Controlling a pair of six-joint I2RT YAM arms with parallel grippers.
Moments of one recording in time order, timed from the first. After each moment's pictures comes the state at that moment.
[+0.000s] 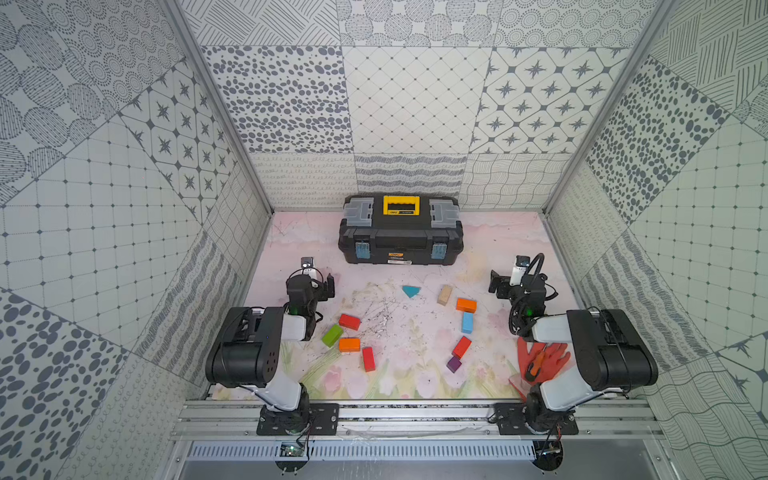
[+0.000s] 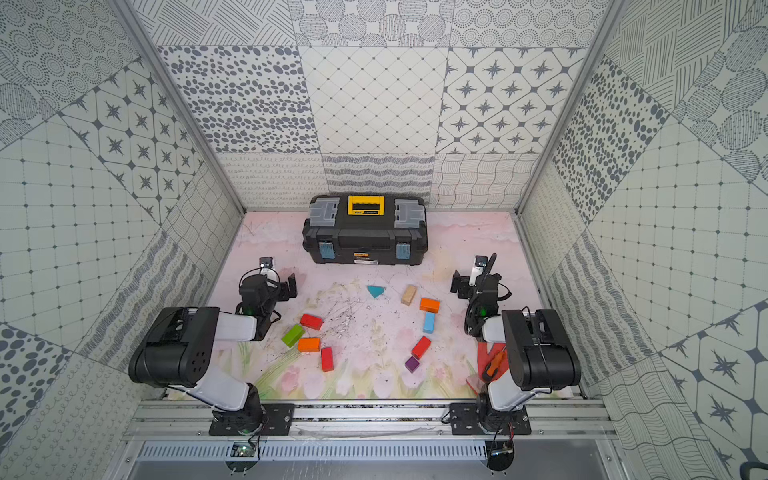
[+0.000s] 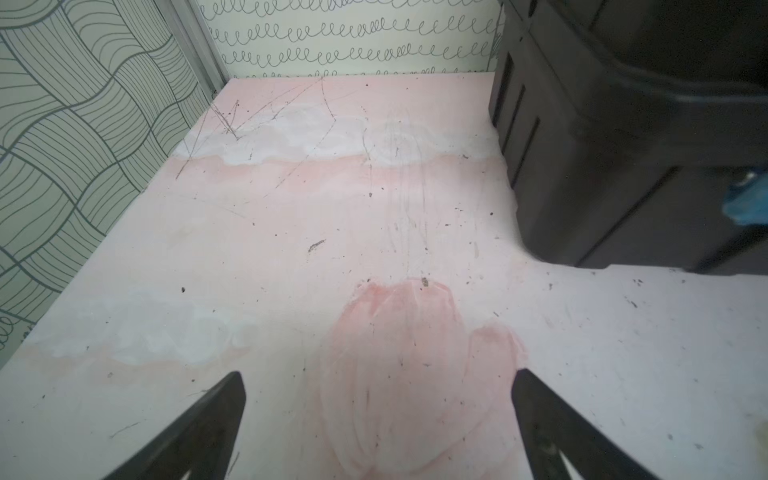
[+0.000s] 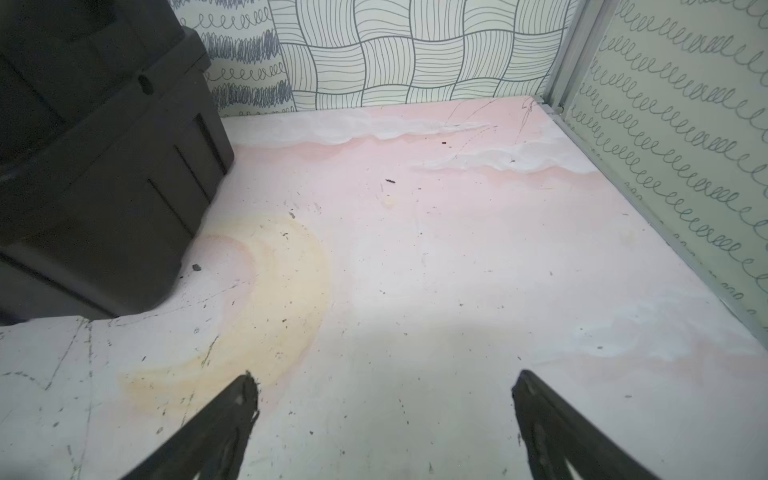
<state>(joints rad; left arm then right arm) -0.03 1.59 0.40 0.78 -0.09 0.03 0.04 1.56 0.39 0.81 0.08 0.05</state>
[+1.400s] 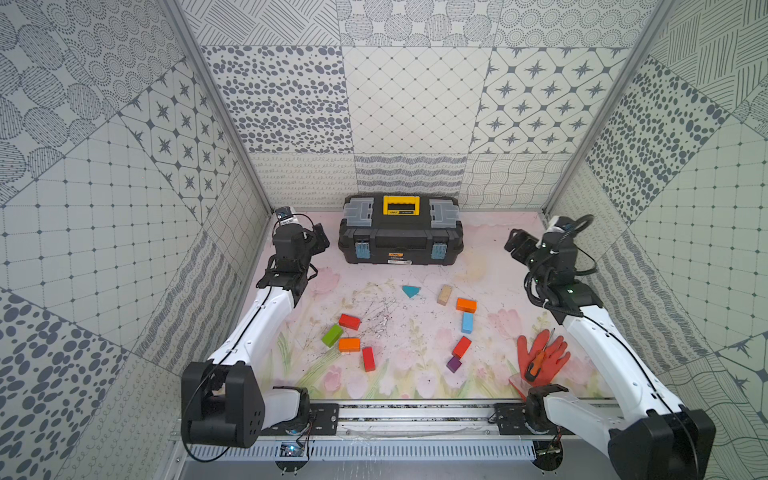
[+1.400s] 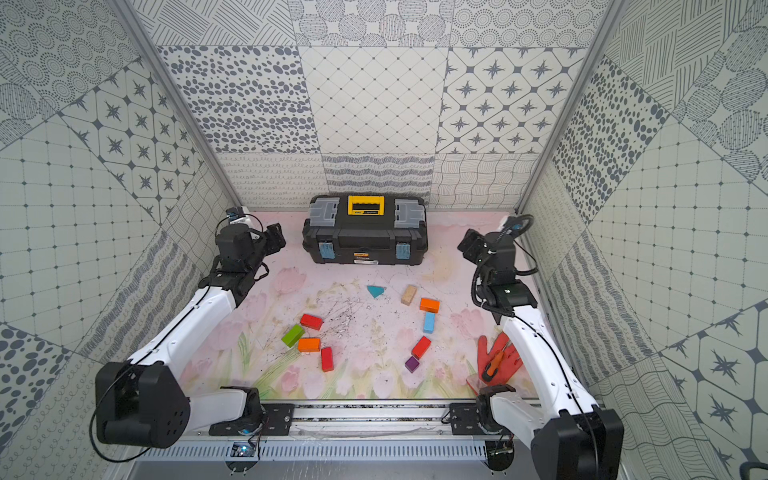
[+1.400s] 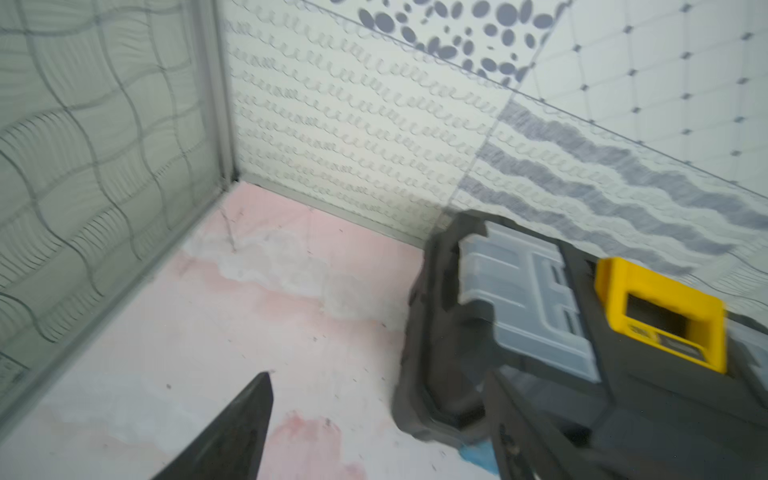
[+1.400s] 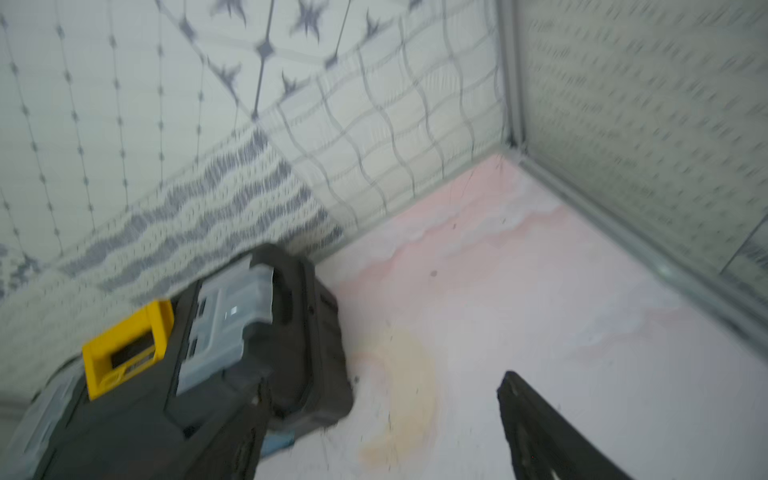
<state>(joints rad) -0.14 1.25 0.95 -0.05 -0.12 -0.38 0.25 1.13 0.94 -0.30 0.26 0.60</state>
